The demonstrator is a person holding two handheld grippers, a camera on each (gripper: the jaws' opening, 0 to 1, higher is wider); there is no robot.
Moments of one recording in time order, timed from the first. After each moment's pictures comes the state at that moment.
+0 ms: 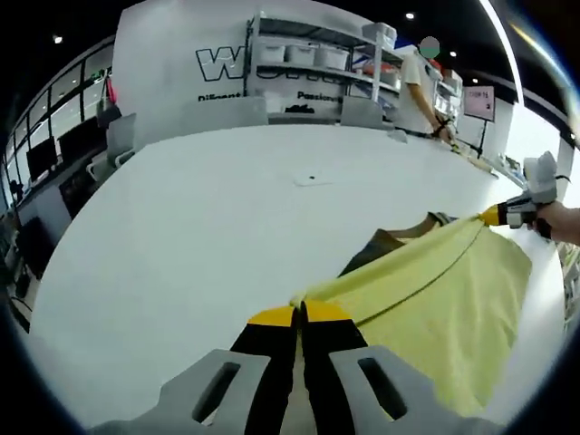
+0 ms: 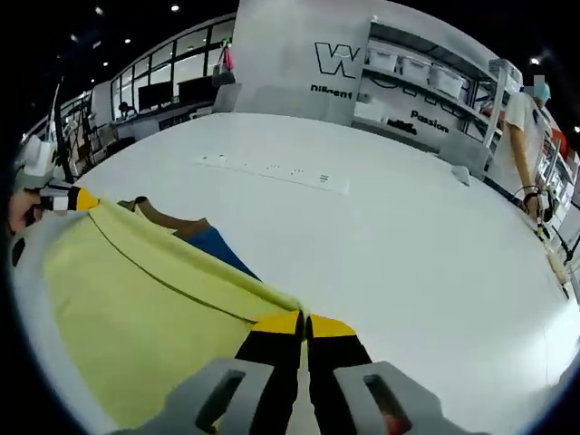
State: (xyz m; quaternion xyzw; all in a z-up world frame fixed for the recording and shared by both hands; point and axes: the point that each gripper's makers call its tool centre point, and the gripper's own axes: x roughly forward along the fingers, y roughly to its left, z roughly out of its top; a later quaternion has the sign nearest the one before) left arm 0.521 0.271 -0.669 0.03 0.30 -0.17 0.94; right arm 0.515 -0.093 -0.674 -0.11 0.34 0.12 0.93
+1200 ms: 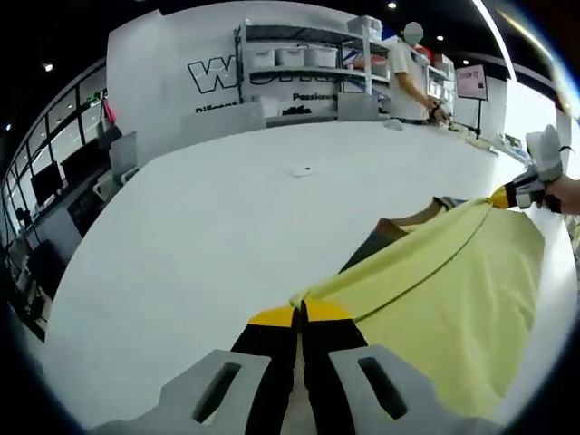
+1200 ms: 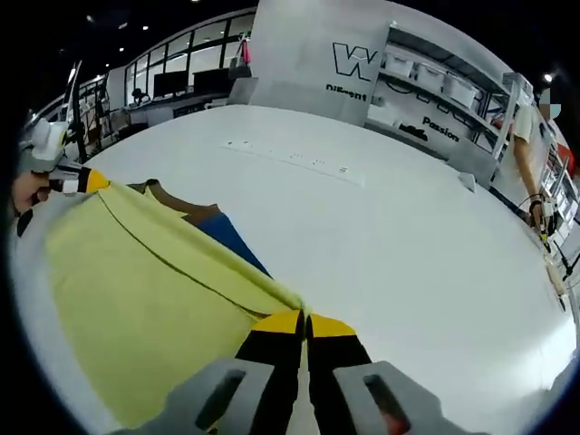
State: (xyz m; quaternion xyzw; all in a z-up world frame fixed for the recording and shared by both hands) left arm 0.484 0.281 -0.669 0.08 0.28 -0.16 0.94; right arm 0.471 -0.088 -0.677 -0.14 0.34 0.14 0.92
